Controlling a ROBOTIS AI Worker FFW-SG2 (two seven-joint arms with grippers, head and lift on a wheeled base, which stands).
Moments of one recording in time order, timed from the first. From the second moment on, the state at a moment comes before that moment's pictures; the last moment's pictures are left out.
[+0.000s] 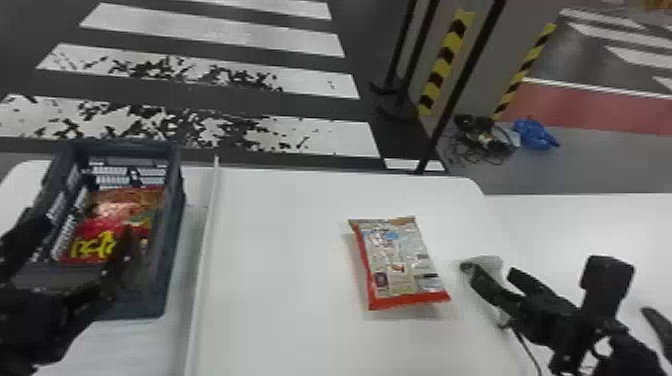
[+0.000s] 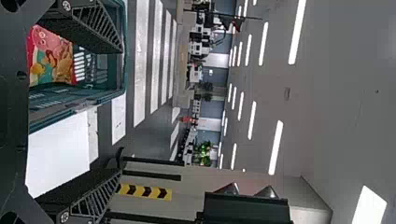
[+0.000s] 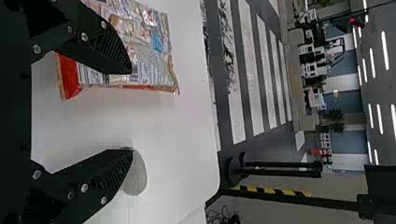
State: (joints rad) left arm 0.53 0.18 -0.02 -2.08 0.24 -0.09 -0.14; right arm 0.33 0.00 -0.61 -2.04 -0.05 0.66 0.55
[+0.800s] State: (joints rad) left arm 0.54 0.16 -0.02 -2.06 0.20 -0.06 -0.14; right arm 0.14 0.00 -0.75 -1.83 0.09 0.73 0.81
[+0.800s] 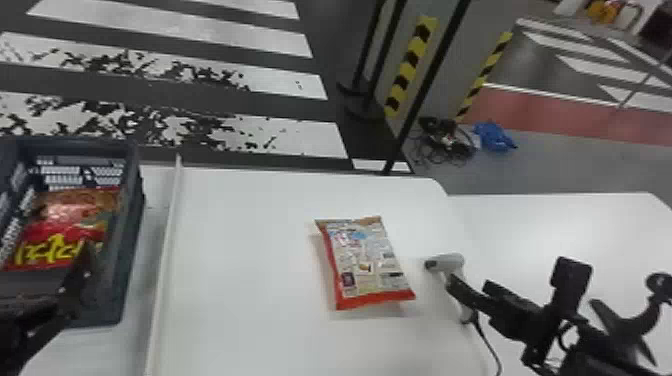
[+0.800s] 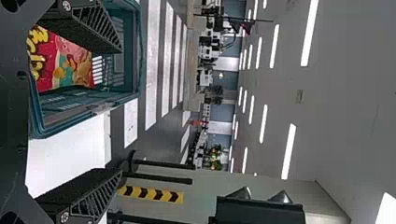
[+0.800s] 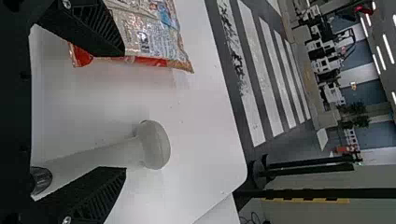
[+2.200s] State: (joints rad) left arm 0.52 0.15 -0.03 -2.03 0.19 -0.06 -0.14; right arm -0.02 -0.09 -0.72 -1.46 0.32 0.49 0.82
